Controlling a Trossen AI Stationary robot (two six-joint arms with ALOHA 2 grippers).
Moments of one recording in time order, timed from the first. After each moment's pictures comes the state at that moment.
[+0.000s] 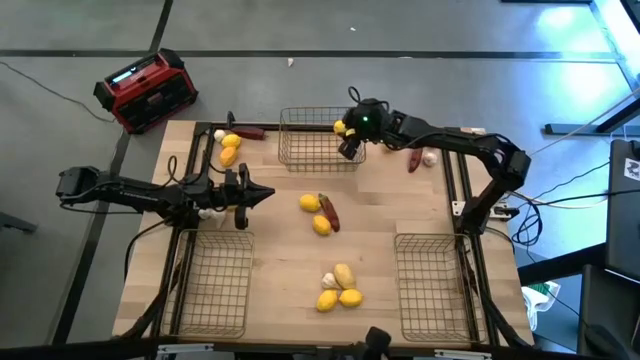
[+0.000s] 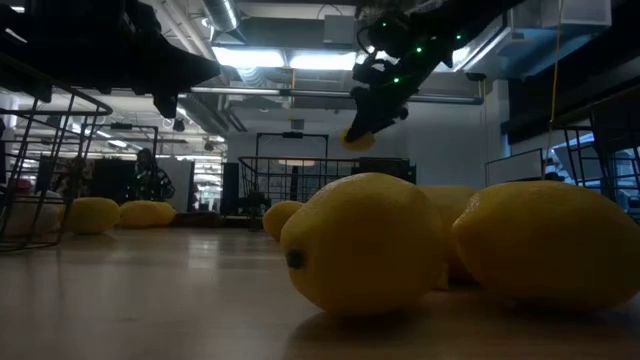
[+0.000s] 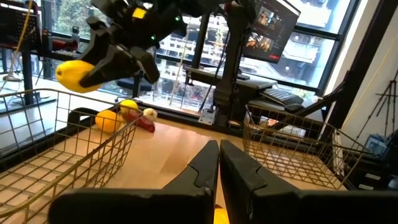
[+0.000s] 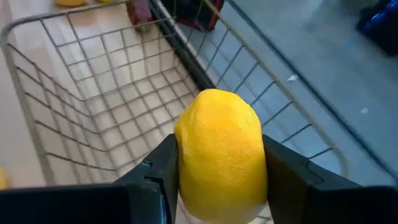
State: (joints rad) left arm 0.07 0.80 0.11 0.74 -0.10 -0.20; right arm -0.49 1.68 1.31 -0.31 0.14 -0.11
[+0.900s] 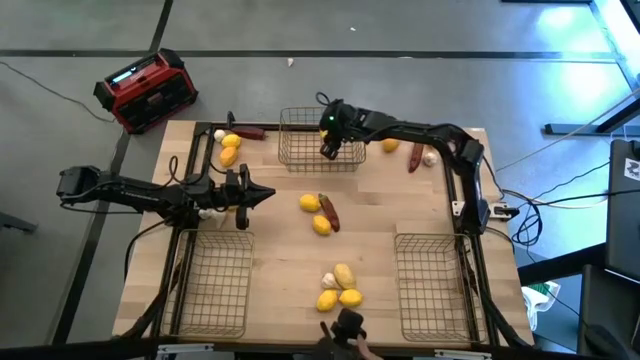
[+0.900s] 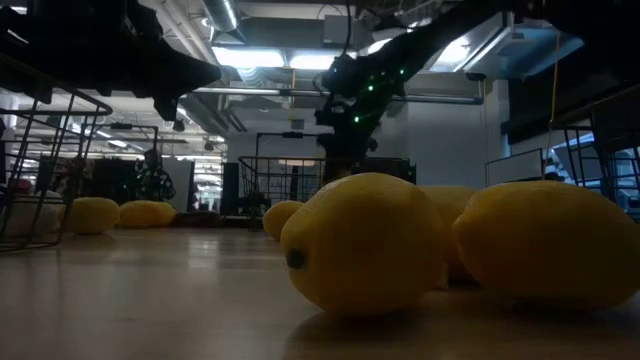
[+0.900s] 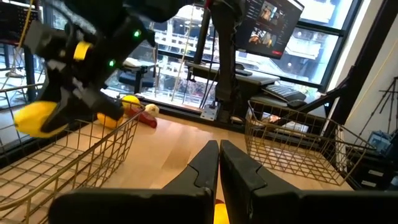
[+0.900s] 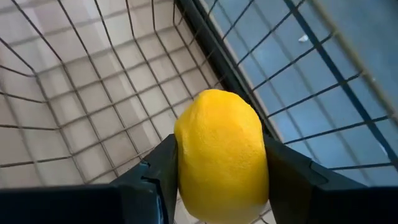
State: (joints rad) left arm 0.07 0.81 0.11 0.74 -0.10 -0.20; right arm -0.49 2.05 1.64 -0.48 0.17 -0.13
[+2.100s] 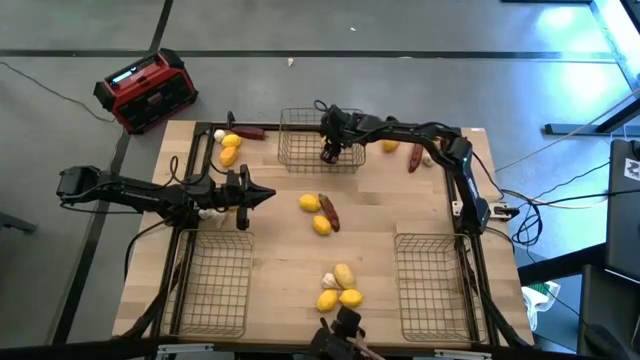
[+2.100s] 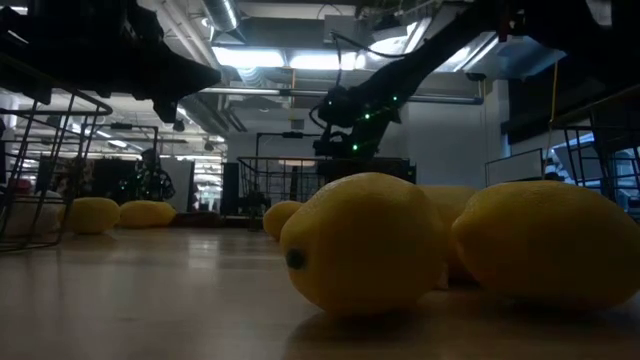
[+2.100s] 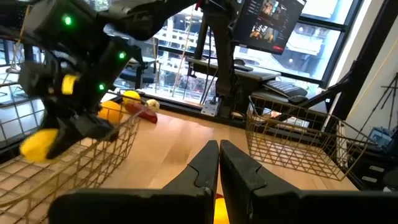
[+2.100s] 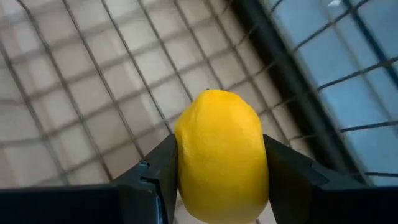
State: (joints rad) left arm 0.07 0.81 0.11 0.72 -0.10 -0.20; right arm -0.52 2.16 1.64 -0.48 0.10 -0.11
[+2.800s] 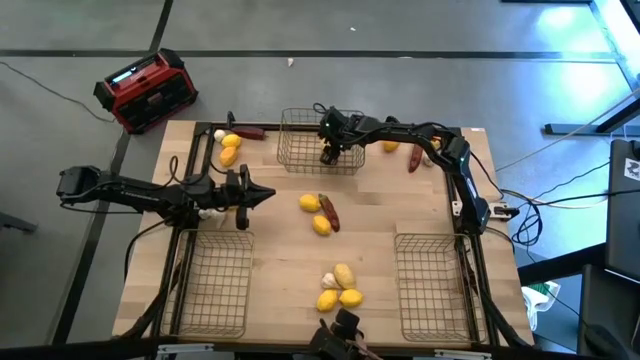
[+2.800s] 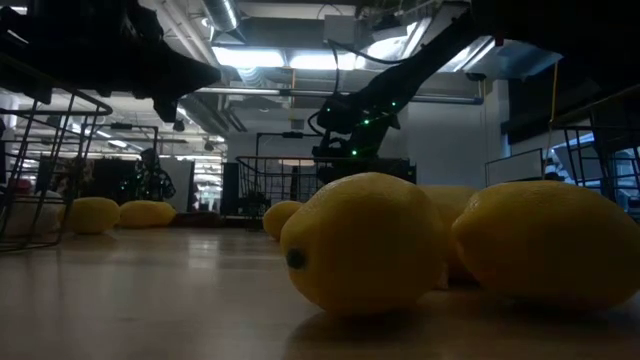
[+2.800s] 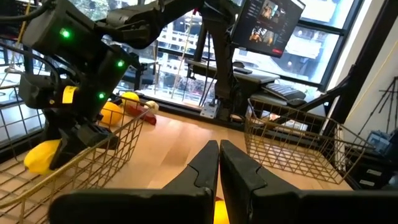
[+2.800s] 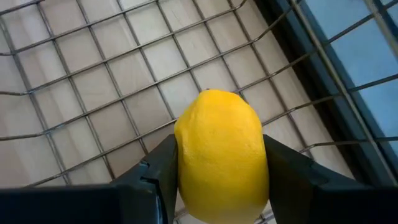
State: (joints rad) left arm 0.07 0.81 0.11 0.74 -0.10 -0.22; right arm -0.52 2.18 1.64 -0.48 0.04 -0.09
